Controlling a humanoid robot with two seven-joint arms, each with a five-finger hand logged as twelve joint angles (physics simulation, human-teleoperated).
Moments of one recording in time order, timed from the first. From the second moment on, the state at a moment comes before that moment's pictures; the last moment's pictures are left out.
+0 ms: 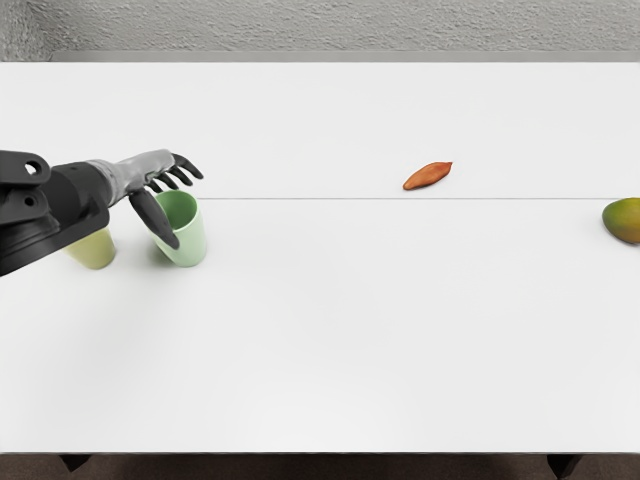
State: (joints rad) left arm -1.66 0.67 0.57 -1.60 0.45 0.36 0.32; right arm -0.09 0.00 0.16 0.08 0.00 0.17 -0.30
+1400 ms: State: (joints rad) left arm -1.88 0.88 0.56 -1.67 0.44 0.10 0.33; right arm -0.09 0.00 0.16 0.08 0.00 0.17 -0.30
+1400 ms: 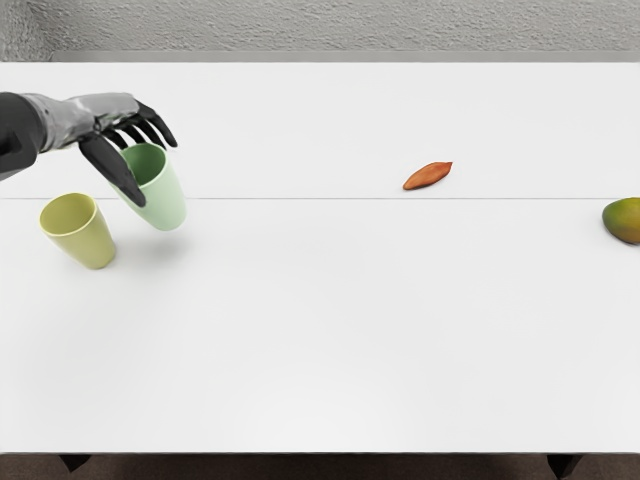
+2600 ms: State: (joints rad) left arm -1.99 1.22 0.56 -1.66 0.46 -0.13 0.33; right arm -0.09 0.00 0.16 0.08 0.00 0.17 -0.30
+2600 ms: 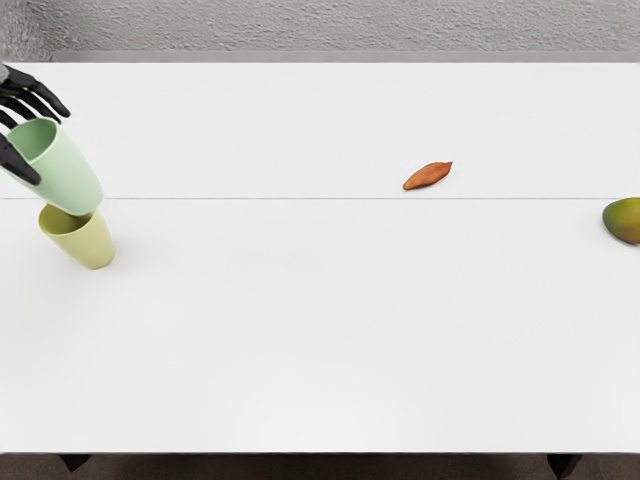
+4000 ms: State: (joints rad) left arm -1.90 1.22 0.56 -1.65 0.52 -0.04 0.30; right arm -0.09 0.00 0.16 0.08 0.00 0.17 -0.30
